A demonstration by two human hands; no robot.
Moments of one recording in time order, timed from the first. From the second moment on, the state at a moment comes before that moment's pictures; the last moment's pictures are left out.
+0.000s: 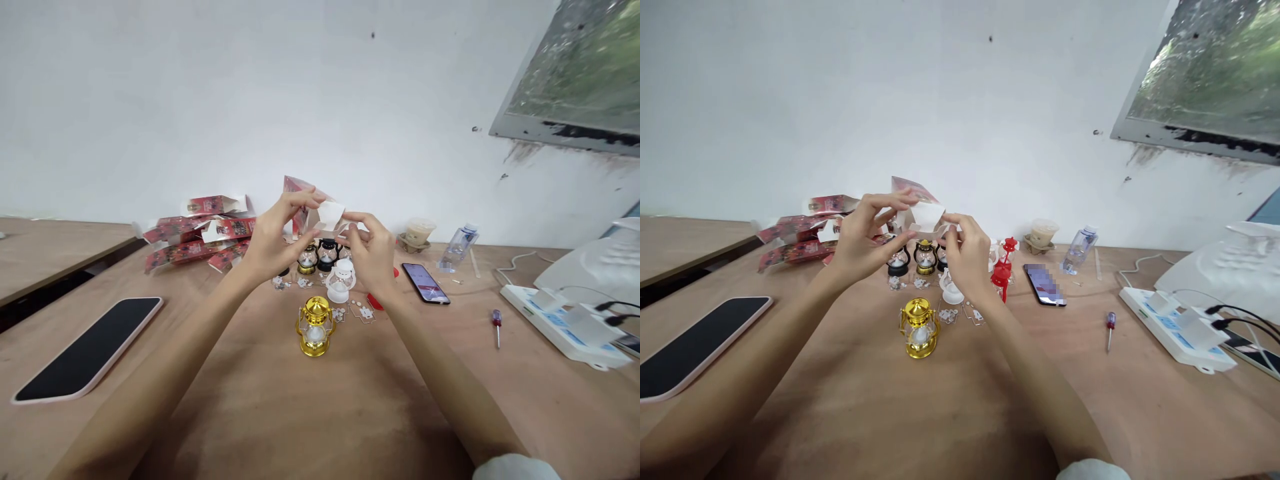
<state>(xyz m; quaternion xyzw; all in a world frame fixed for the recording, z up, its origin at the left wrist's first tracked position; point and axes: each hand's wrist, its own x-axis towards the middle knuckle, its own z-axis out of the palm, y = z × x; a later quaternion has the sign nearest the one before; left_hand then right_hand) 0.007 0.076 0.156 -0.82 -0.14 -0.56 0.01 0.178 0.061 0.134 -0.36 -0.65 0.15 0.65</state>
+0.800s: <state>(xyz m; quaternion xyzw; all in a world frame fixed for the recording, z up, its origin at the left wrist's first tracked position) 0.020 0.072 0.143 -0.77 -0.20 -0.60 0.06 0.173 0.056 0.133 -0.35 -0.65 0.05 0.67</state>
